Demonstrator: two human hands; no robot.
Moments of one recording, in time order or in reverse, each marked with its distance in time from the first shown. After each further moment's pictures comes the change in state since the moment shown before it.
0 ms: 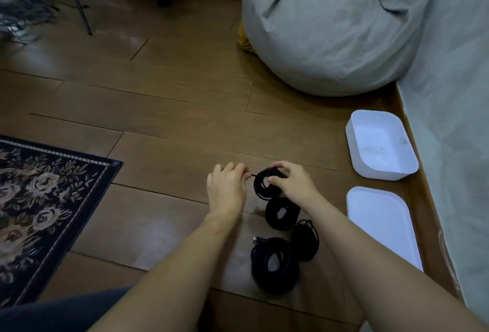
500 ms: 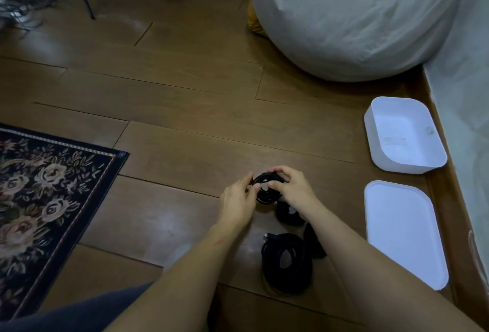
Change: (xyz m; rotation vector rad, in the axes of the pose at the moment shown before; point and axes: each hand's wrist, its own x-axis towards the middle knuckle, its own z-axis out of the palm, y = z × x) left_hand -0.024 -0.029 0.034 -0.357 -0.344 -0.229; right_hand 0.008 0.028 0.044 0.230 -0.090 0.108
